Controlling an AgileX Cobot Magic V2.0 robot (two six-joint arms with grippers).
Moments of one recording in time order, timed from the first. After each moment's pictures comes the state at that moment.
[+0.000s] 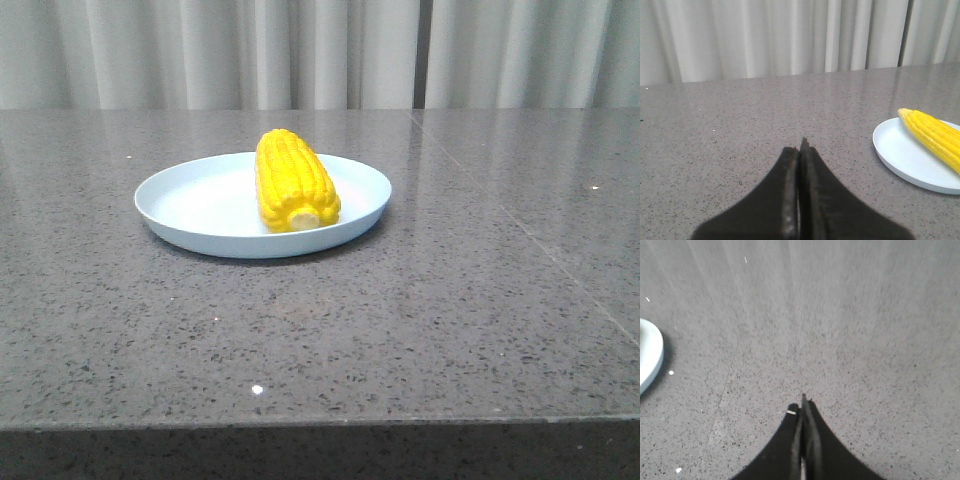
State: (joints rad) left arm -0.29 0.09 -0.45 0.25 0.56 -0.18; right arm 0.15 0.47 -0.49 -0.11 0.47 0.26
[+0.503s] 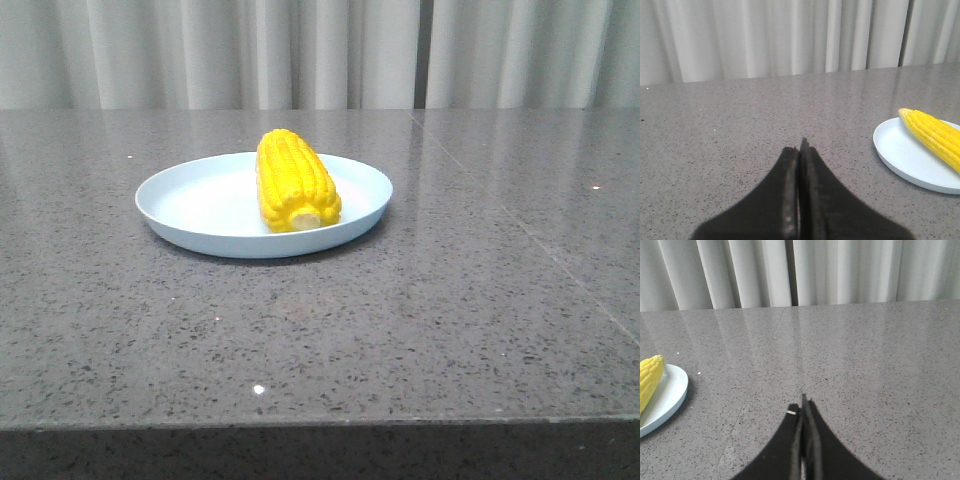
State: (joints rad) left arm -0.29 0.09 -0.45 0.25 0.56 -0.18; right arm 0.15 0.15 -0.35 -0.12 0.38 0.26
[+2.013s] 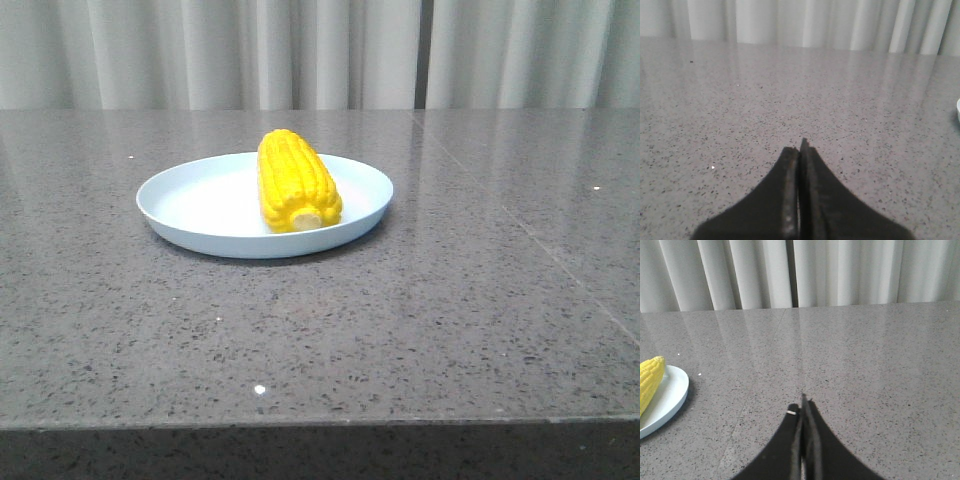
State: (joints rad) left arm 0.04 0.00 0.00 -0.05 0.16 0.02; right arm 0.15 0.15 -0.35 -0.12 0.38 0.26
